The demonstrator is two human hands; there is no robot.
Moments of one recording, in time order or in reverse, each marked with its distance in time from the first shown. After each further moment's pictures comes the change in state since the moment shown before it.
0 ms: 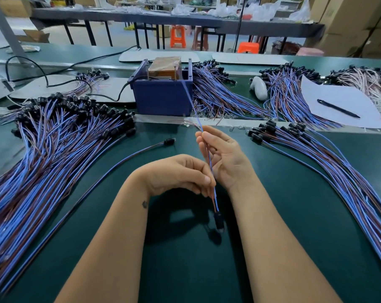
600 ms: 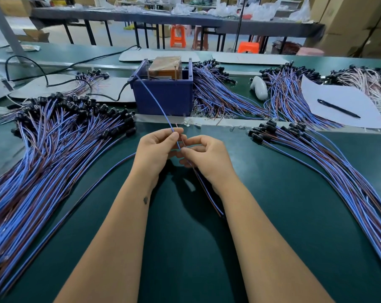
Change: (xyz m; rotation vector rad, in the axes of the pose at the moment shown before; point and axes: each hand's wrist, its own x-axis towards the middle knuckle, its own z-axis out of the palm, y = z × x) left_hand 0.011 -0.013 -0.018 -0.178 0.944 0.241; right_hand -0.005 0.021 0.015 -0.800 -0.003 -0.133
